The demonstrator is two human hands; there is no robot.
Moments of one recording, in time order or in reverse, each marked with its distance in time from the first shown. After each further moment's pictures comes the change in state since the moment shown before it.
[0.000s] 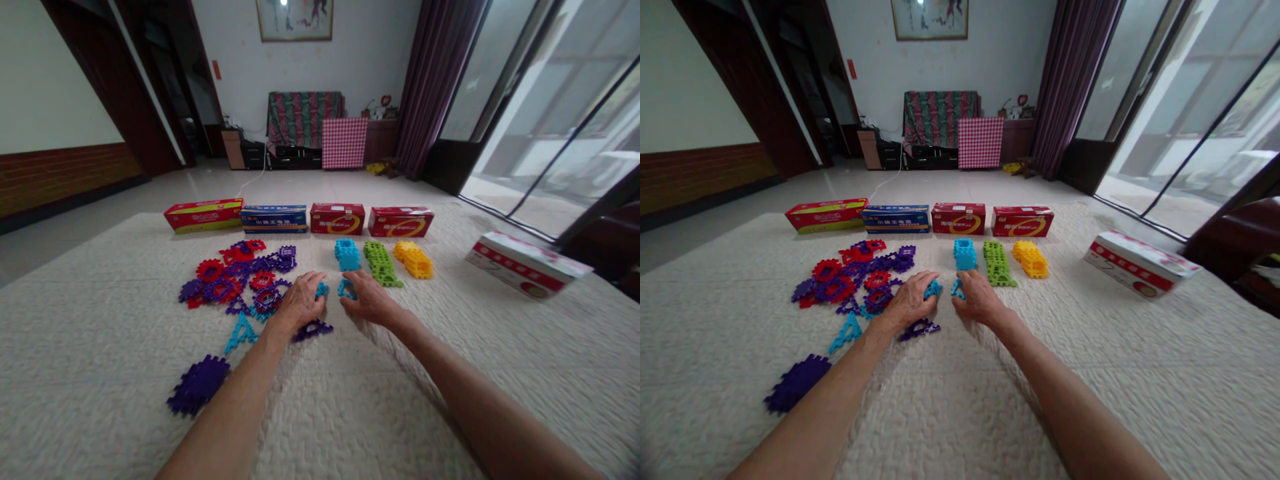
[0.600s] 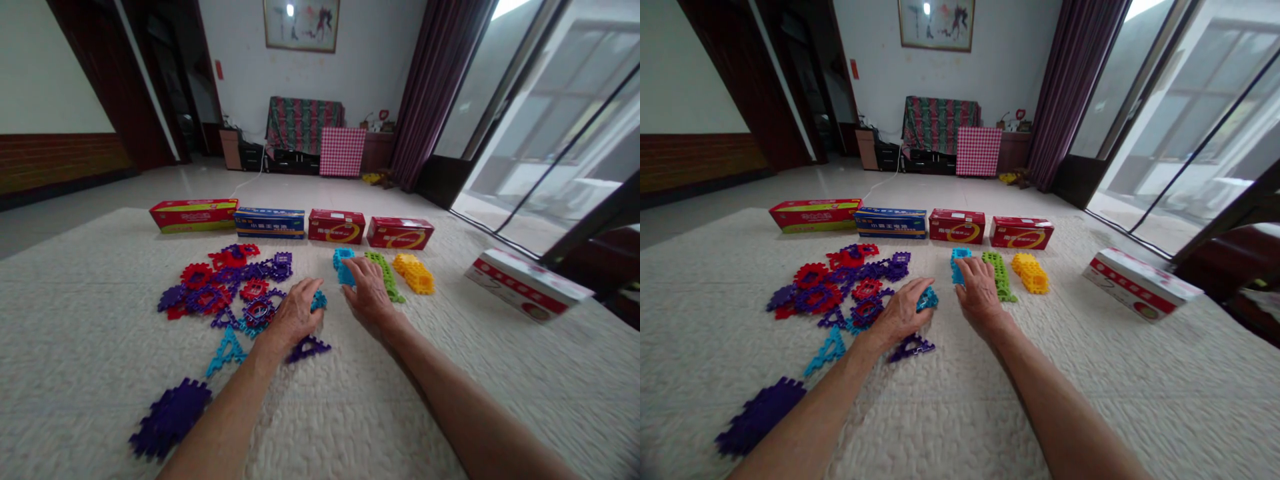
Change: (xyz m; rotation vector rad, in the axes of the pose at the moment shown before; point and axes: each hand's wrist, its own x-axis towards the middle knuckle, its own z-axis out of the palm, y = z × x) left_hand 0.002 -0.003 0.005 -0.104 0.106 -0.008; right_hand 0.034 0.019 0.001 -0.161 0.313 -0.122
